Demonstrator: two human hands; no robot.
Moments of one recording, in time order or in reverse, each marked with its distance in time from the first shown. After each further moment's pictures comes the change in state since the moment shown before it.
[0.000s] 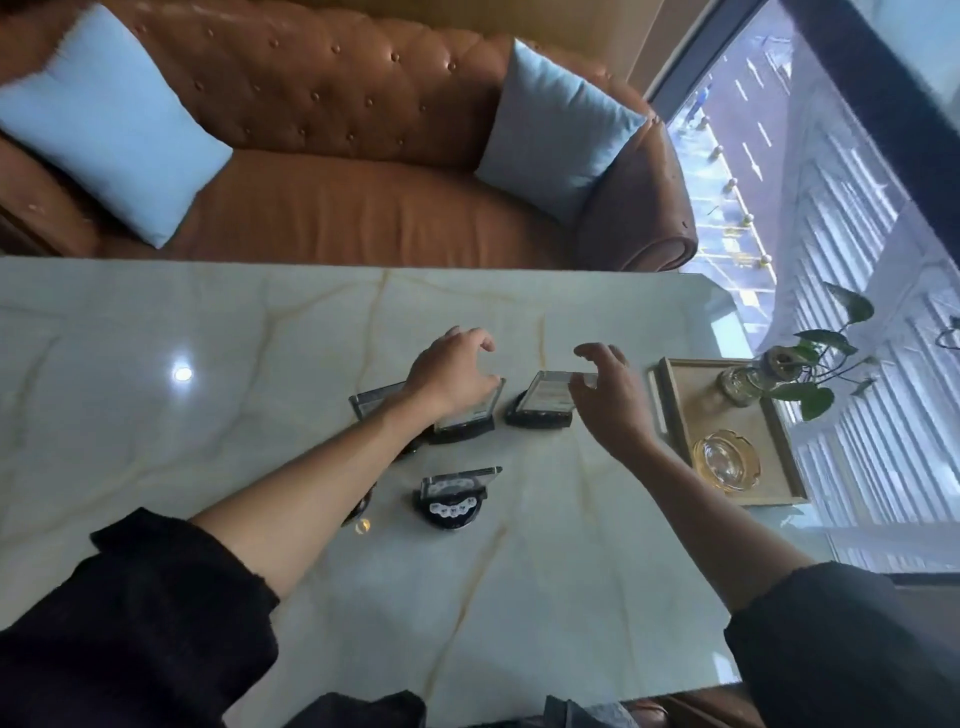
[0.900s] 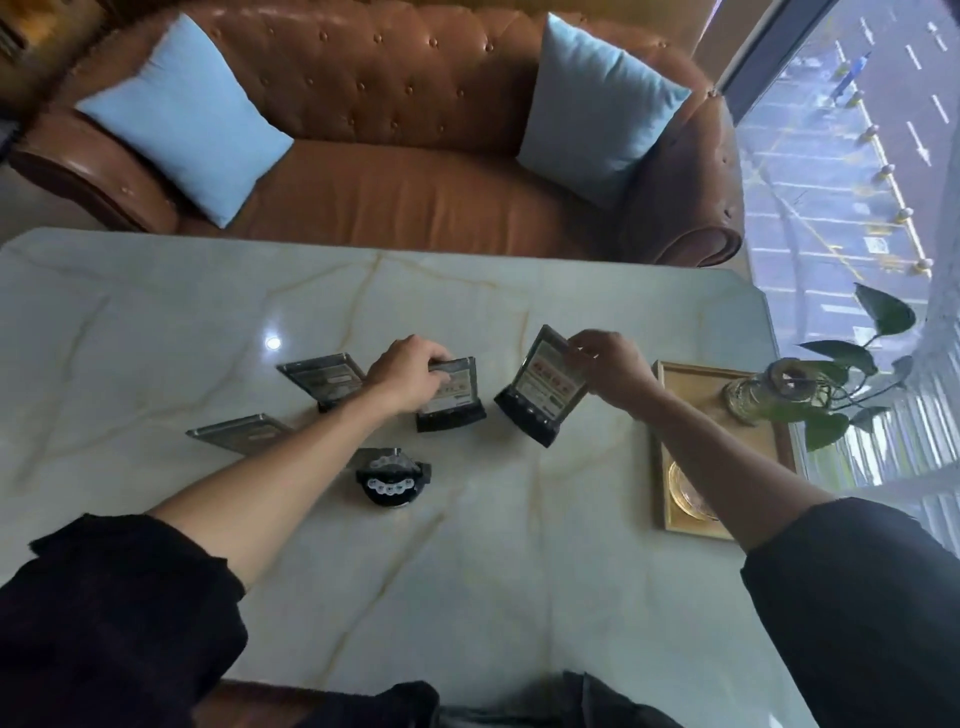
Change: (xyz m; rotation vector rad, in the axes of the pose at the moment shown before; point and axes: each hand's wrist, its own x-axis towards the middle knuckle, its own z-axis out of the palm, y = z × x) left_hand 0.007 0.061 0.059 0.106 0.008 -0.298; right_hand 0.086 0.105 -0.059 0.071 -0.449 -0.031
